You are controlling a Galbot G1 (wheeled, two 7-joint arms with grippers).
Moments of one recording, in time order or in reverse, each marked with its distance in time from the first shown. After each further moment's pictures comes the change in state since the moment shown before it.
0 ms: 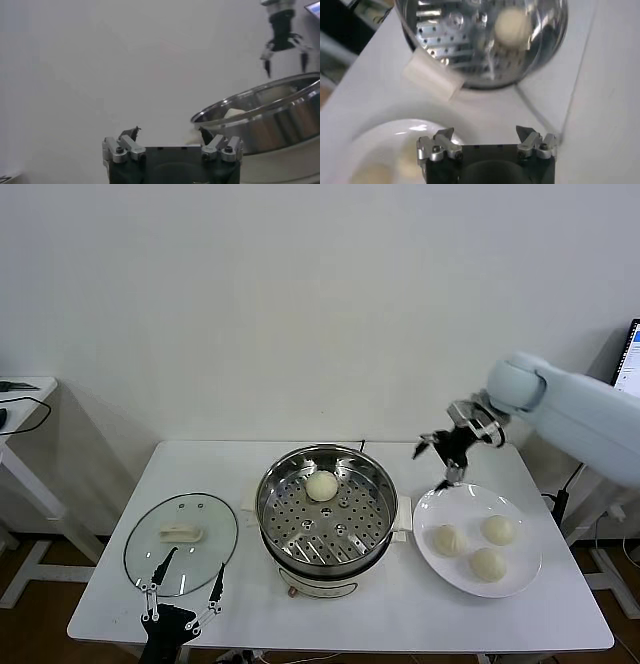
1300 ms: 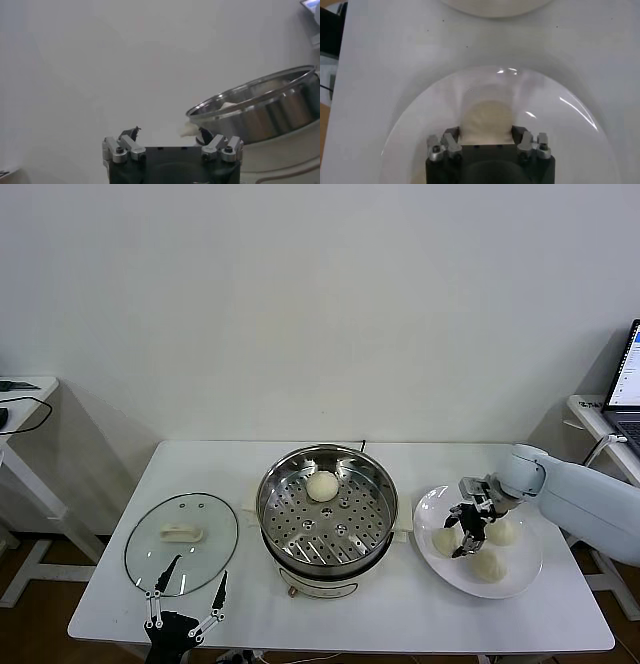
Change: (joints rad) left arm 0.010 -0.006 0.010 0.026 0.021 -0.013 -0.006; right arm -0.144 0.012 0.043 -0.032 -0.089 -0.071 0.036
